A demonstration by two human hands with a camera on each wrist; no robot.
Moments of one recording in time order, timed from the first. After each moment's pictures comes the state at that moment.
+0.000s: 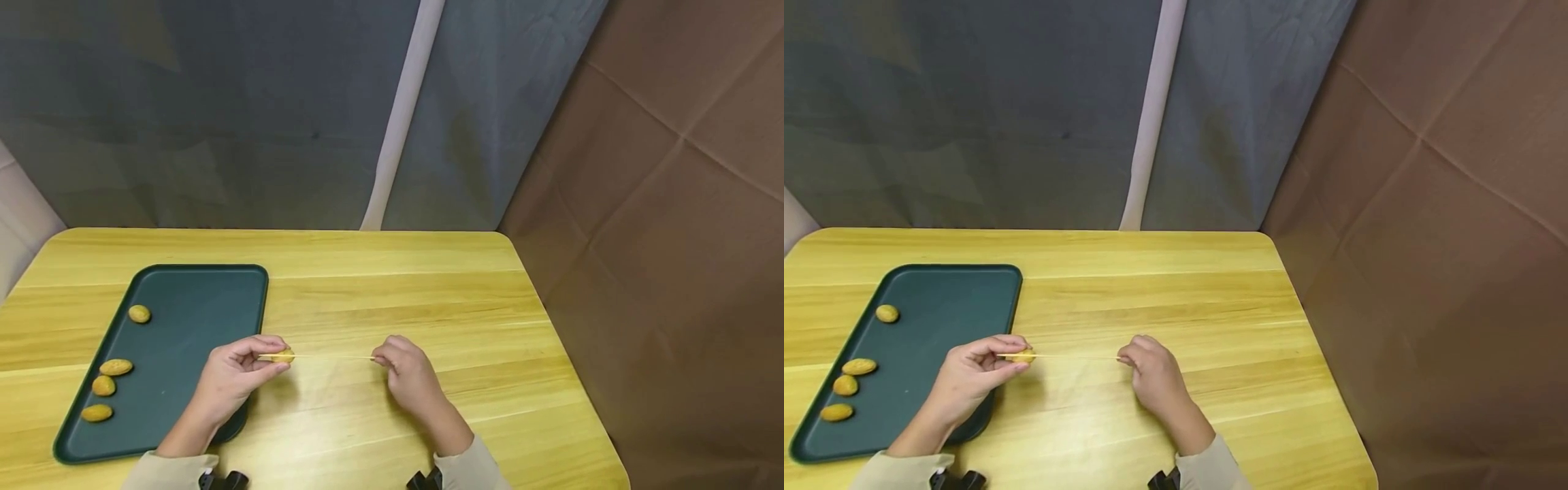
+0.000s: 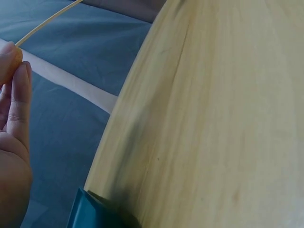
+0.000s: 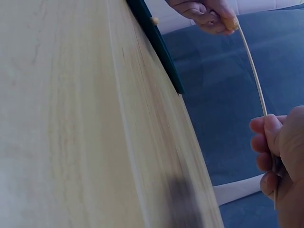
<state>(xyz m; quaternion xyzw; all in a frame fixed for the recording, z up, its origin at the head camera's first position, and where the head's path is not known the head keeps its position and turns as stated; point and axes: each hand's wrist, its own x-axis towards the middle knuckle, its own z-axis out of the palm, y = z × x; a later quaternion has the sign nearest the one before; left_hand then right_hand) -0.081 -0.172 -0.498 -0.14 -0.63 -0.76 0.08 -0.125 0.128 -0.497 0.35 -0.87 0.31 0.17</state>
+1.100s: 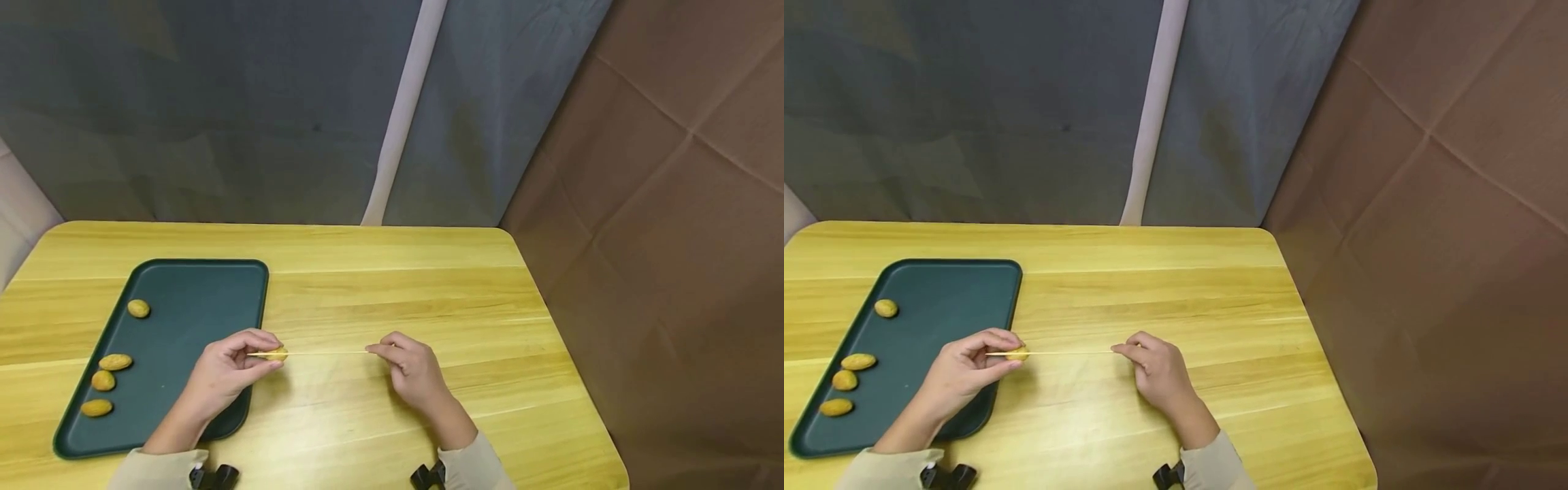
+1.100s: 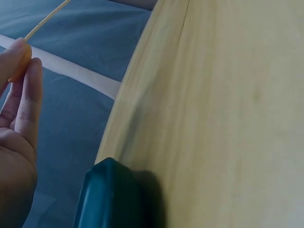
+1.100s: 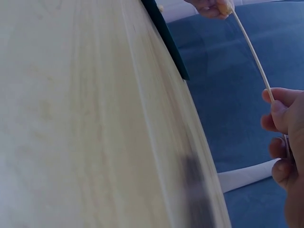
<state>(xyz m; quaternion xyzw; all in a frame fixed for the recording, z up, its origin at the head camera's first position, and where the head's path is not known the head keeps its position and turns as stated) -0.084 -0.185 -0.498 -0.17 -0.69 -0.70 0.09 -0.131 0.136 -0.502 0.41 -0.83 0.30 0.22</state>
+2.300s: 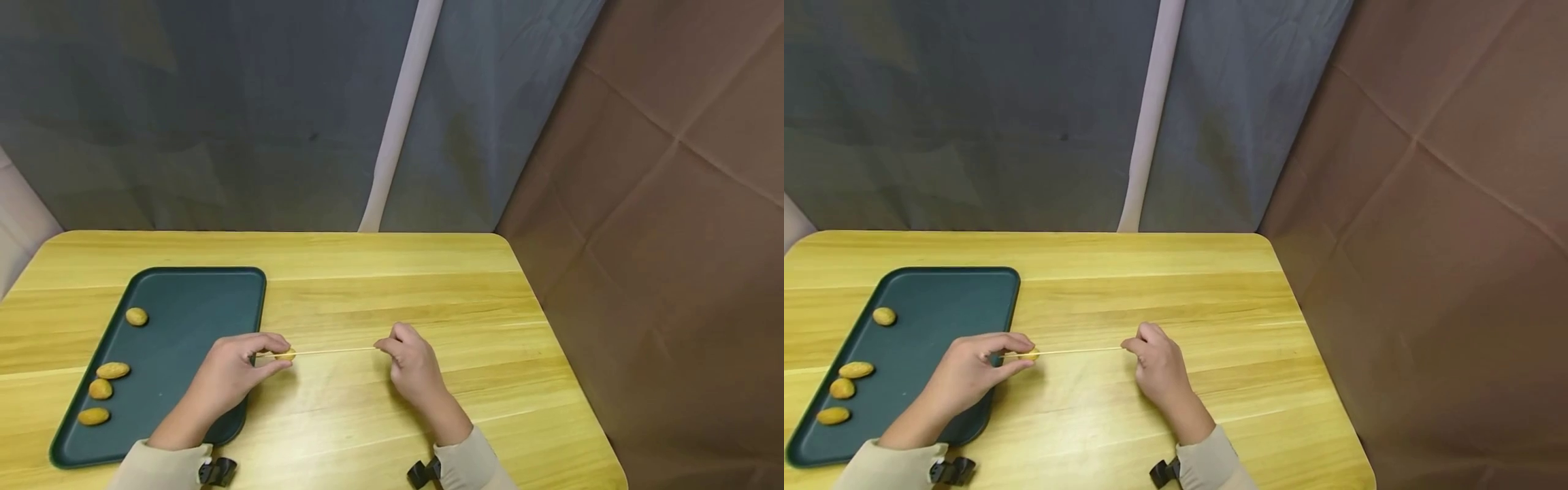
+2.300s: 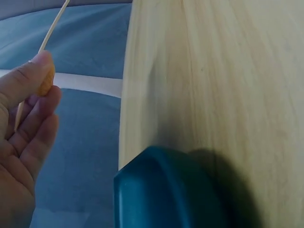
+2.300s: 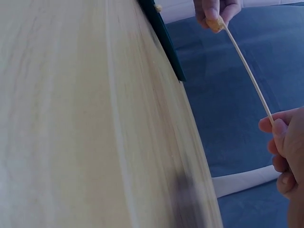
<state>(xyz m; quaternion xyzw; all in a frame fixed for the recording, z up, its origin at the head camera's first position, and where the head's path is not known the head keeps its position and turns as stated) -0.097 -0.175 -0.482 -0.20 -0.89 -0.37 0.20 -0.142 0.134 -0.498 0.36 -0.85 0.27 0.27</state>
